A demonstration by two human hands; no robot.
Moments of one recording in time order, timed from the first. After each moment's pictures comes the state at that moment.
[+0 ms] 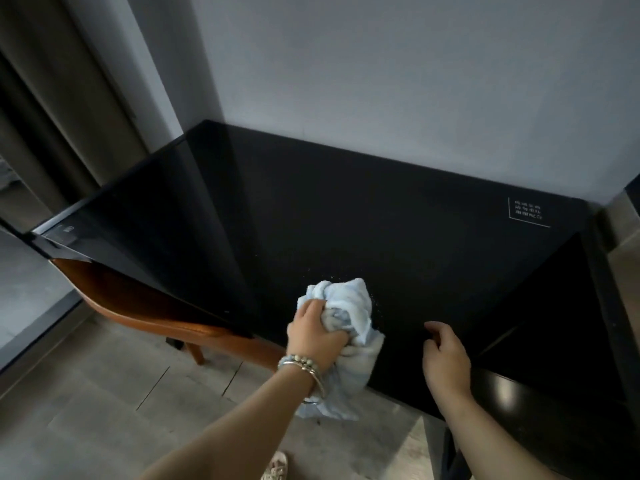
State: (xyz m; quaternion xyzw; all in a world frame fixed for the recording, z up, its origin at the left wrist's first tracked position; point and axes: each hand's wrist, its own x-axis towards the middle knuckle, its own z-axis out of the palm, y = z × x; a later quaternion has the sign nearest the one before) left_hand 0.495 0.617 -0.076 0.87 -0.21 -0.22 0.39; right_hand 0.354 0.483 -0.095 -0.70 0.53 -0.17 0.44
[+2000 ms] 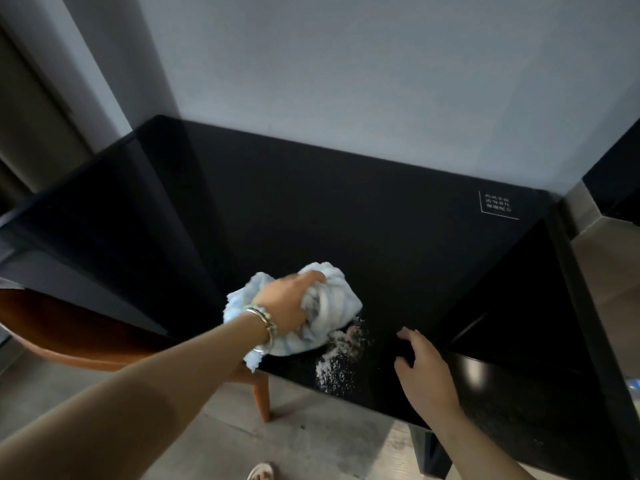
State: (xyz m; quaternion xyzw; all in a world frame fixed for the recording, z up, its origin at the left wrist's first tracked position) left_hand 0.587 0.578 -0.064 0.84 -0.50 -0.15 0.12; right_hand 0.355 0.491 -0.092 -0.80 0.46 -0.09 0.38
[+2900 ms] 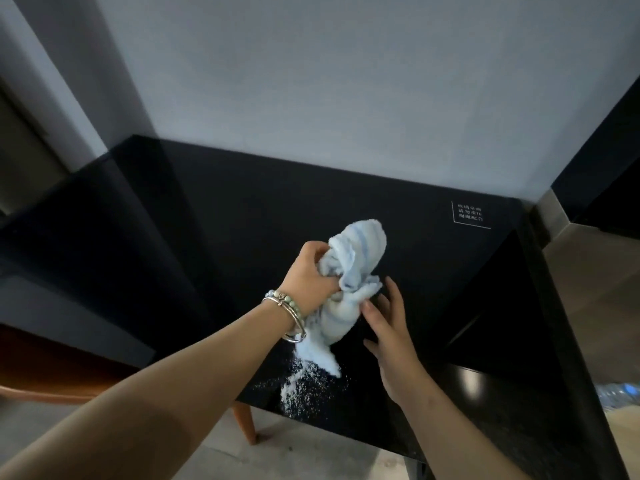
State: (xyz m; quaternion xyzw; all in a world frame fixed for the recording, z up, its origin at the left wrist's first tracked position) left_hand 0.536 0.502 -0.012 0.74 -0.35 -0.30 0.50; right_hand 0.389 0.460 -0.045 -0.49 0.35 -0.24 0.76
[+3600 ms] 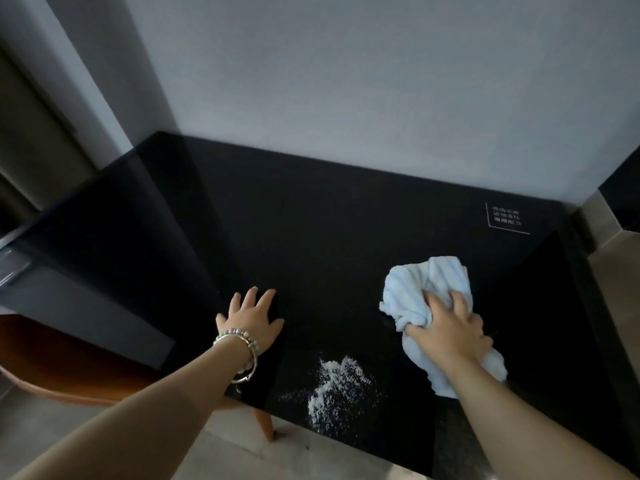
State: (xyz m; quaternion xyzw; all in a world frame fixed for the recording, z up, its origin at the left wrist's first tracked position) left_hand 0.609 0.582 -0.082 0.92 -0.29 -0.24 0.04; right_hand 0.393 0.392 -0.079 -0.83 0.54 0.04 0.14
